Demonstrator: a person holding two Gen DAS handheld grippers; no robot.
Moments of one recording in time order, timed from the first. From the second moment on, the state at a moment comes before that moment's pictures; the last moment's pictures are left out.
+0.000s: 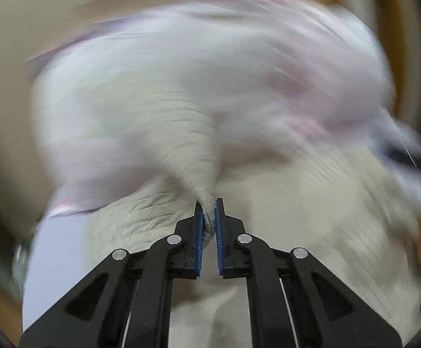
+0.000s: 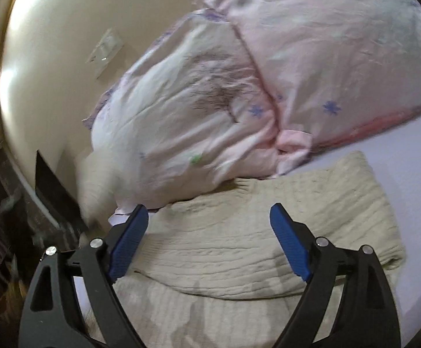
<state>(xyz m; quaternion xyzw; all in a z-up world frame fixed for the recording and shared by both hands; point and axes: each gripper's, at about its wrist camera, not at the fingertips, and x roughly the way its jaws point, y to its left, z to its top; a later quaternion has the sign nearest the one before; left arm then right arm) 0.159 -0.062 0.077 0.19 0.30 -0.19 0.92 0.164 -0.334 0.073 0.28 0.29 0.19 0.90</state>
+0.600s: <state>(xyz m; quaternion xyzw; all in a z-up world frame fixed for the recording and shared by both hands) 0.082 0.058 0.045 0.02 0.39 -0.13 0.91 0.174 -0.379 0.055 0.31 0.41 0.11 0.85</state>
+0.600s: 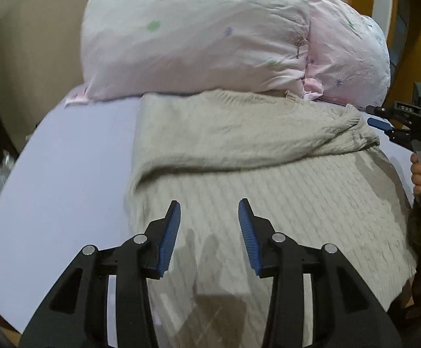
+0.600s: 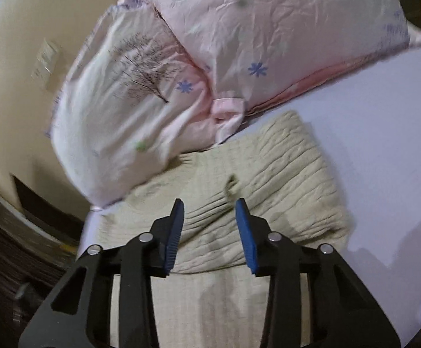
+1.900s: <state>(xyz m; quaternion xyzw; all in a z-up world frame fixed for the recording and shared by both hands) 0.061 0.073 0.024 -0.05 0.41 -0.15 0.90 0.230 -0.367 0.046 0.36 0.44 0.17 0.80</state>
